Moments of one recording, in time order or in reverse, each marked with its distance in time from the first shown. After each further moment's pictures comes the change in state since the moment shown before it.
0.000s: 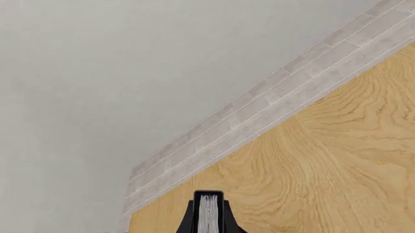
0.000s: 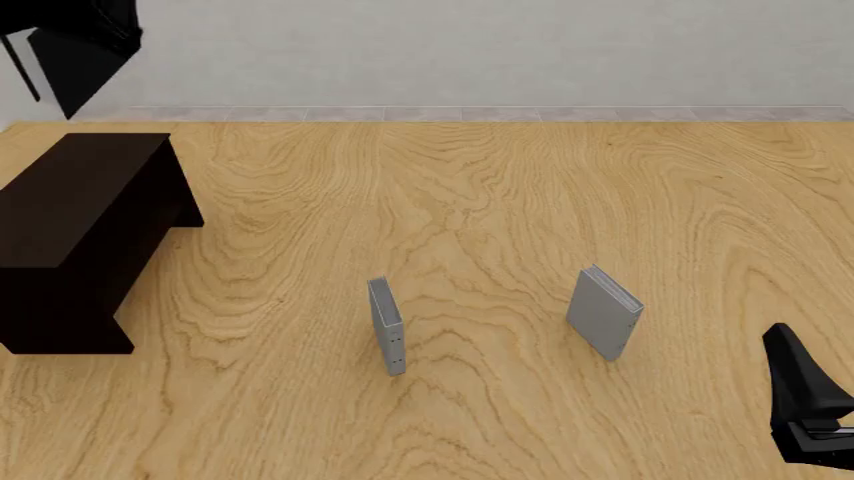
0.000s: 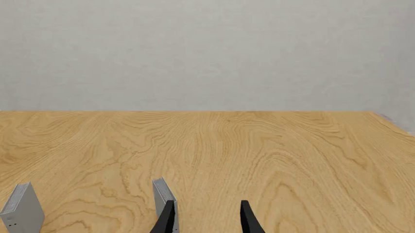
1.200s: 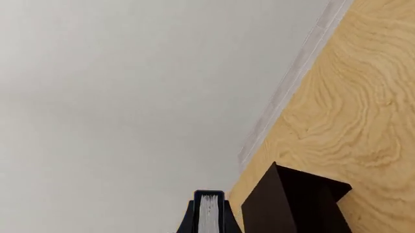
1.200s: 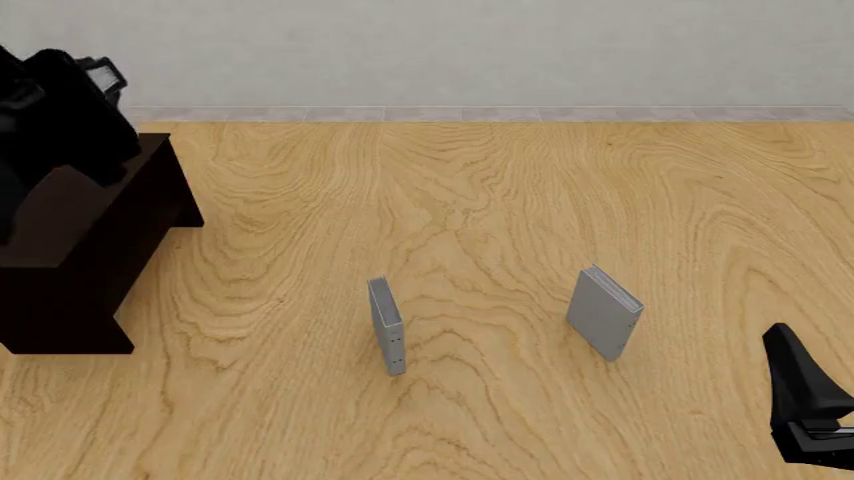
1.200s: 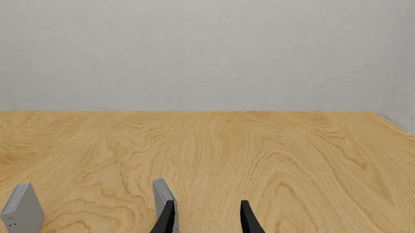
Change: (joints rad) left arm 0.118 0.039 0.436 -0.554 0.605; right arm 0.000 0.000 0.000 0.000 0.000
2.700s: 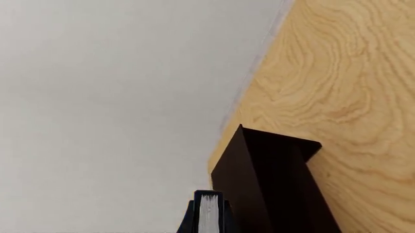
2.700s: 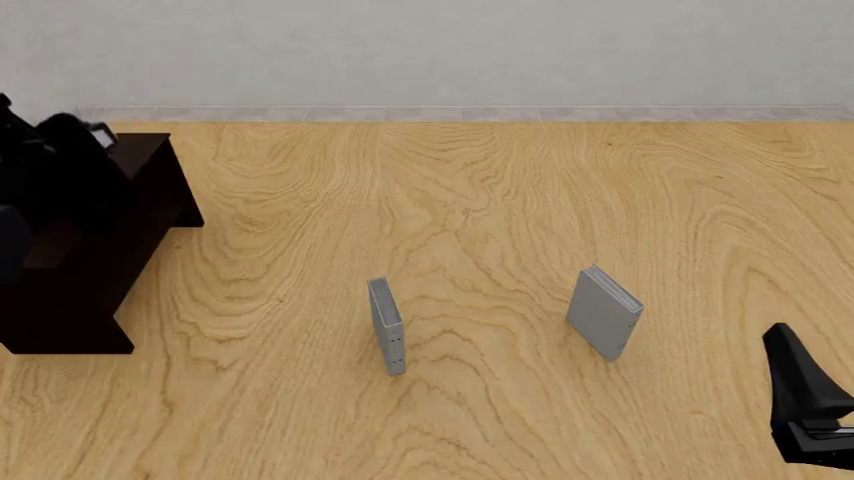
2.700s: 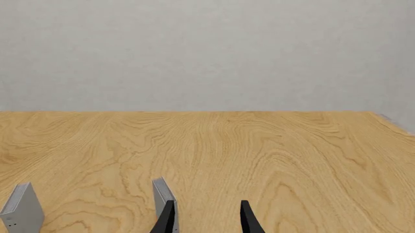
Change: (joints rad) left arm 0.091 0.080 0.102 -0.053 0.005; right arm 0.000 0.000 0.000 0.000 0.000
